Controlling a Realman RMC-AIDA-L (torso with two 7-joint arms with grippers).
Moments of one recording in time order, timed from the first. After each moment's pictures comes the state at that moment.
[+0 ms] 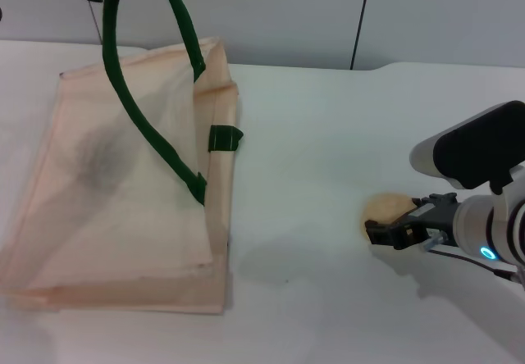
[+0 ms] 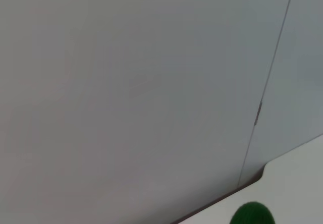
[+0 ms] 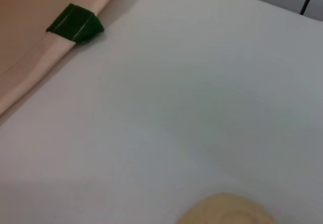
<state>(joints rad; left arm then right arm) -0.65 -2.03 0.74 1.46 -0.76 -1.46 0.80 0.37 1.89 0.99 1.37 0.44 -0.71 -3.00</state>
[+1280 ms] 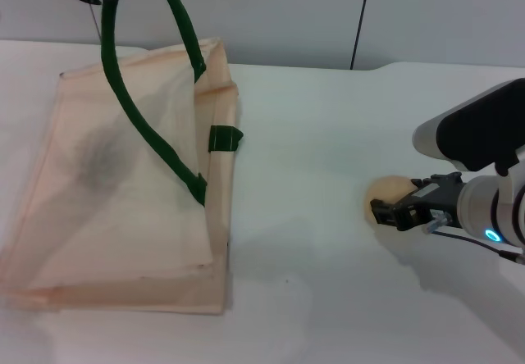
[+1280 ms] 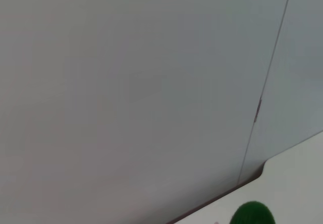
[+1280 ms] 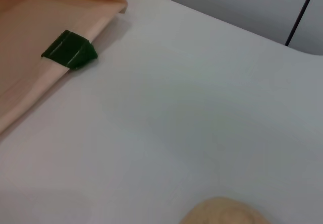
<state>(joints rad) -0.64 -2.03 0.74 1.47 -0.76 -1.46 0.80 0.37 1.89 1.02 1.44 0.39 -0.75 -3.00</state>
